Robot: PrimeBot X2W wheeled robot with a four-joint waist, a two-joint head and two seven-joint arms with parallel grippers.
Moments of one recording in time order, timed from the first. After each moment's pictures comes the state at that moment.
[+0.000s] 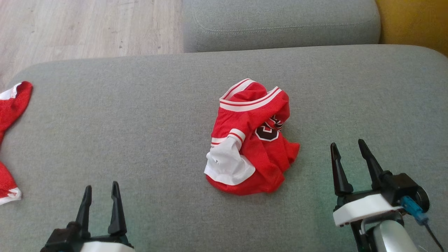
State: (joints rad) left arm 0.08 0.08 -0.02 0.25 -0.27 -0.09 -0.25; right arm -0.05 -0.05 0.05 0.29 0.08 0.12 -0.25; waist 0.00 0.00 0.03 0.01
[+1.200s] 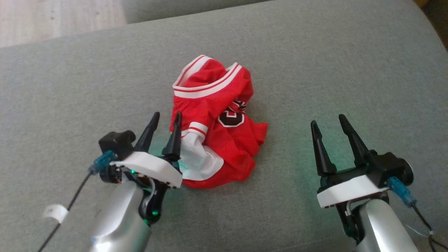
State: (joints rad) left arm -0.42 0.08 -0.40 0.55 -0.61 -0.13 -0.11; right arm -0.14 -0.05 0.15 0.26 0.10 0.12 -0.25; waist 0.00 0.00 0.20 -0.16
